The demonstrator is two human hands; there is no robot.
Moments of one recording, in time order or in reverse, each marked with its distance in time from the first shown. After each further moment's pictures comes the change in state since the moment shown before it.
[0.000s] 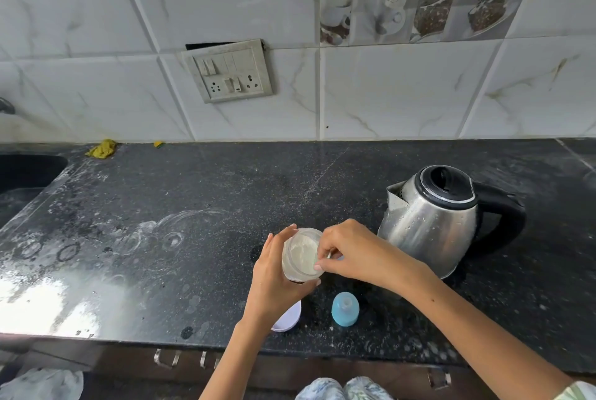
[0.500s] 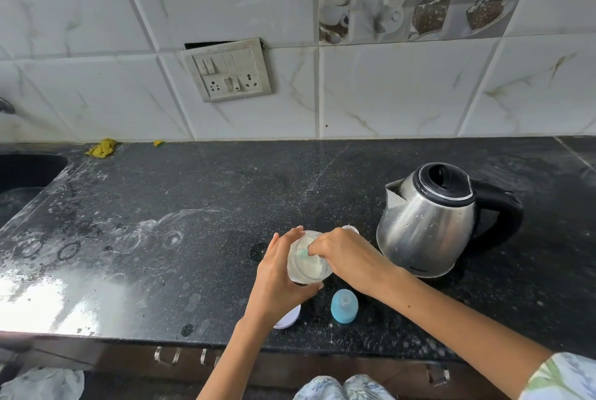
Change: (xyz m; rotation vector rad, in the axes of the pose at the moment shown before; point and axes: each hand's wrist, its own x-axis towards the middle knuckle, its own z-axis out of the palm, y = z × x) left_hand -0.003 0.003 0.002 0.004 -0.047 0.072; right_hand 0.001 0.003 0.022 -0.226 0.006 -0.094
